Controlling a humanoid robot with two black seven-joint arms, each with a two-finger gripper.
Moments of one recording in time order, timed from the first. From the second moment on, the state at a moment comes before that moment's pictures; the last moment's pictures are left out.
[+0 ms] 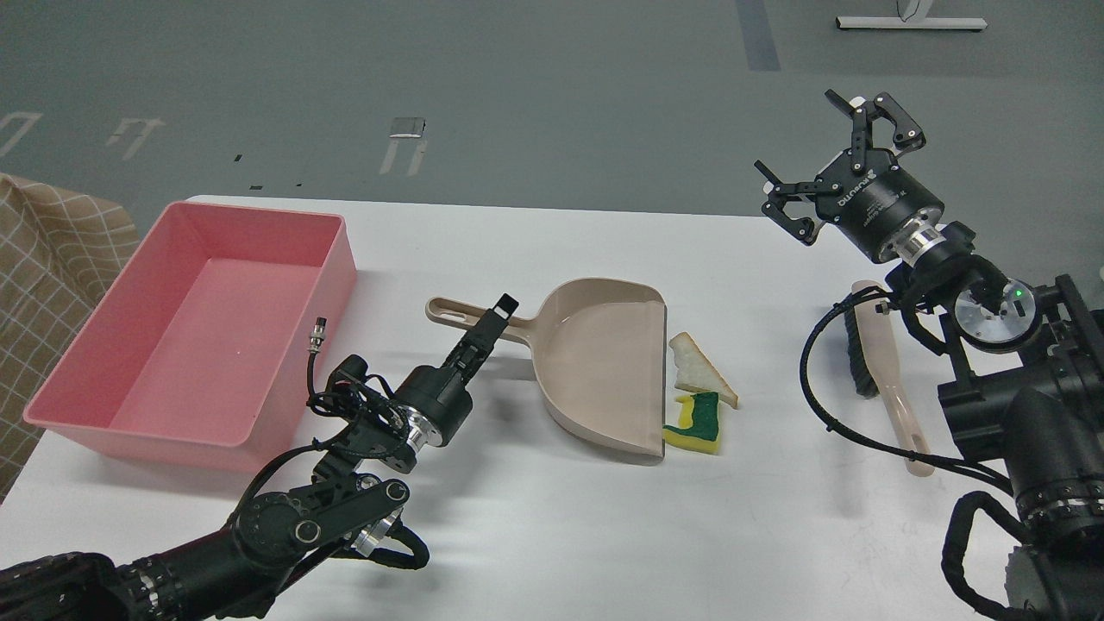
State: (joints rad) left arm -0.43 0.18 -0.44 -0.98 0.98 0.42 -0.48; right arm 0.68 -0.04 1.61 0.75 -0.42 0.49 -0.39
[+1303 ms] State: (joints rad) left arm -0.44 0.19 -0.42 -0.98 0.97 0.40 -0.48; right arm 0.72 -0.13 1.49 0.77 -0.44 0.49 -0.41
